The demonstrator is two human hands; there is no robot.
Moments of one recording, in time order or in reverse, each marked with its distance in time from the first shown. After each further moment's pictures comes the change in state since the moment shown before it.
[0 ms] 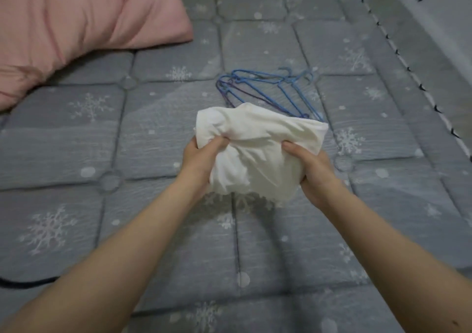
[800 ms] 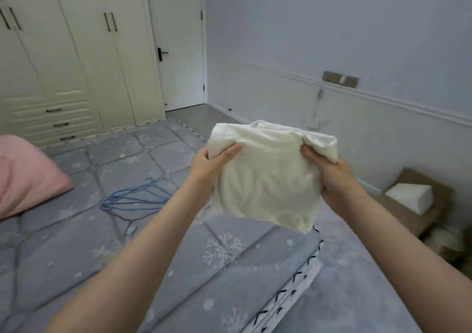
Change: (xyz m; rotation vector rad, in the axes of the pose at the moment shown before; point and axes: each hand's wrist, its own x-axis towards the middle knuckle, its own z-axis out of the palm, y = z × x) left_hand -0.491 0.144 0.172 0.066 -0.905 0.397; right_hand -0.492 -0.252 -0.263 0.093 0.495 -0.574
